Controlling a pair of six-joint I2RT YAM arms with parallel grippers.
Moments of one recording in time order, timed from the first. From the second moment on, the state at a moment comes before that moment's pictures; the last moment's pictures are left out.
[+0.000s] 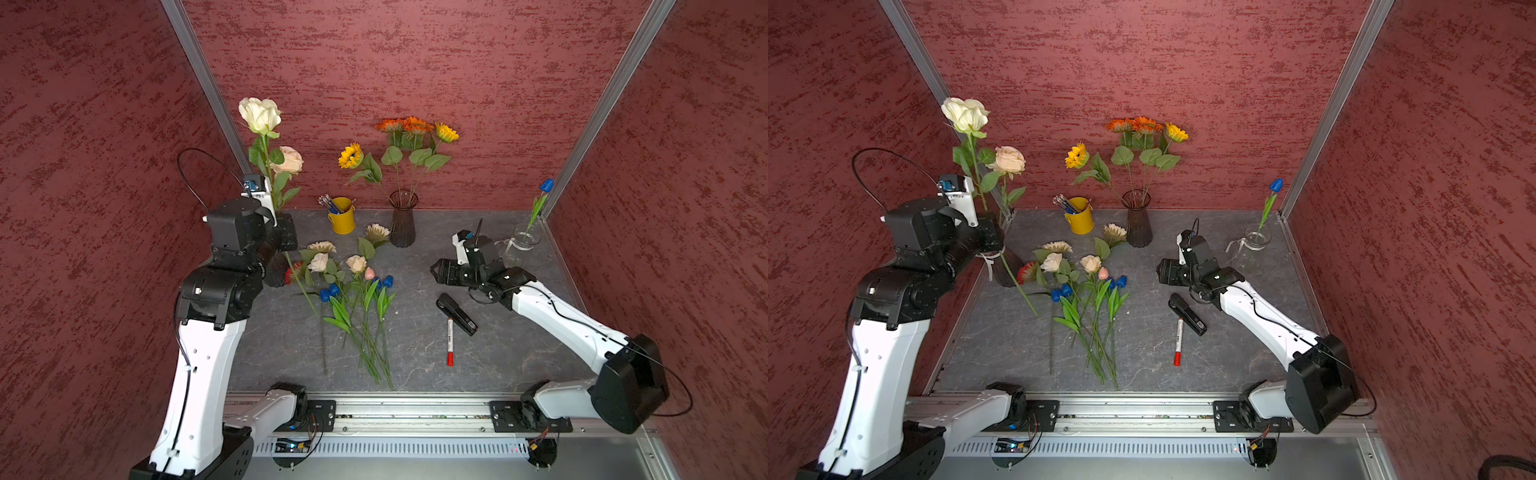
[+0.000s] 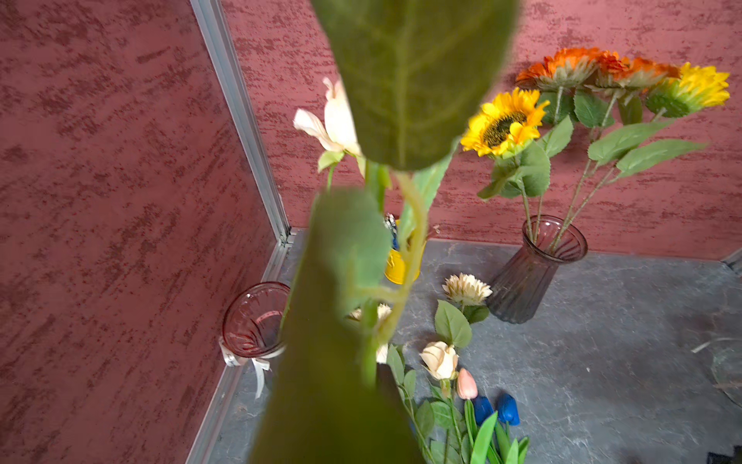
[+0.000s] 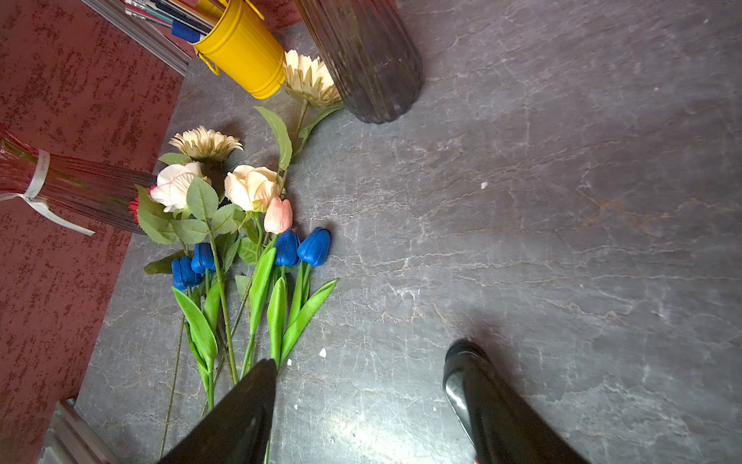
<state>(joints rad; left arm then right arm) -0.12 1.11 1.70 -0.94 -0.23 -0.09 0.52 1.37 1.05 -0.39 -0.11 0.53</state>
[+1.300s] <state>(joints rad) 0.19 1.31 1.82 -0.67 -0.04 -0.04 0.52 1.37 1.11 -0.41 -0.12 0.54</state>
